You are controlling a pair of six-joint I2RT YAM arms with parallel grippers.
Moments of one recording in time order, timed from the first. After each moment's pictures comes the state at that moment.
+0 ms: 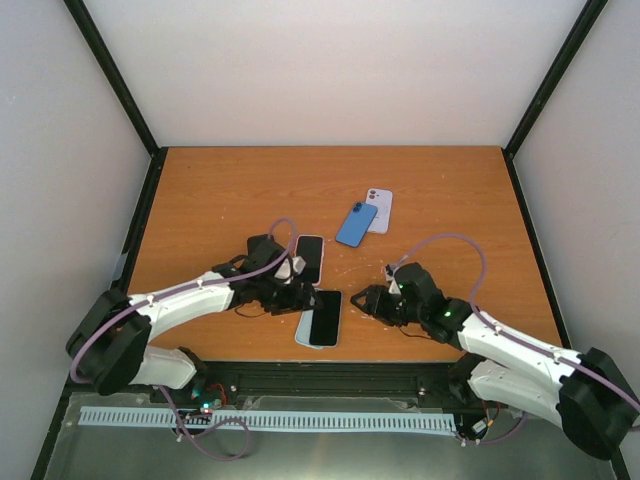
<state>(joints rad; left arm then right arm) -0.71 1.34 0.67 -0.34 0.48 -0.74 0.74 0.96 0.39 -0.13 -0.30 1.05</state>
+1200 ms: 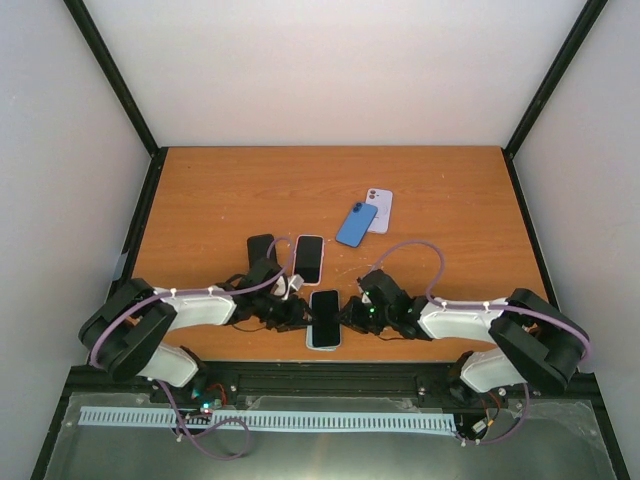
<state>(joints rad) -0.68 1.42 0.45 0.01 0.65 -0.83 0.87 1.37 0.42 0.12 -0.31 1.09</state>
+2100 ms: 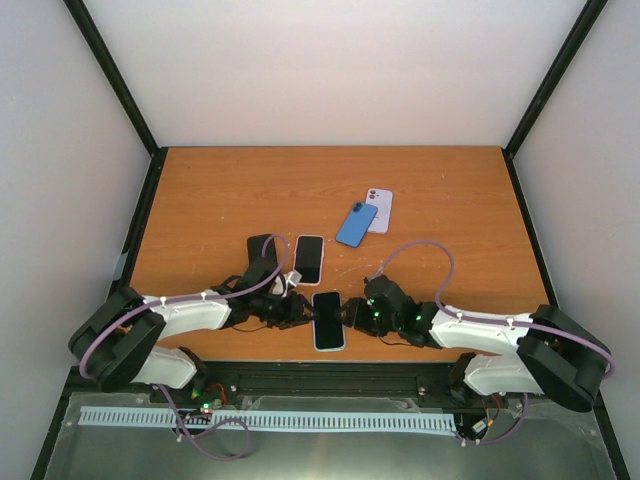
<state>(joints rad) -0.71 1.37 0.43 0.07 0.62 -0.92 0.93 1.23 0.39 0.06 -0.17 1.14</state>
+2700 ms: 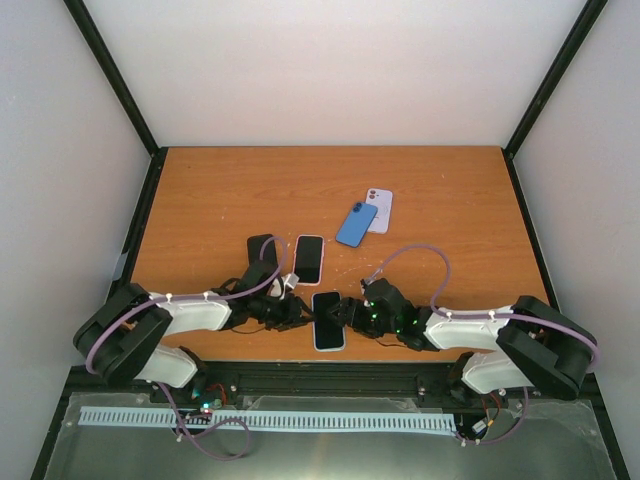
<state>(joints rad) -0.69 1.39 0.39 0.12 0.63 -0.92 0.93 1.32 0.33 0.28 -0.20 1.15</state>
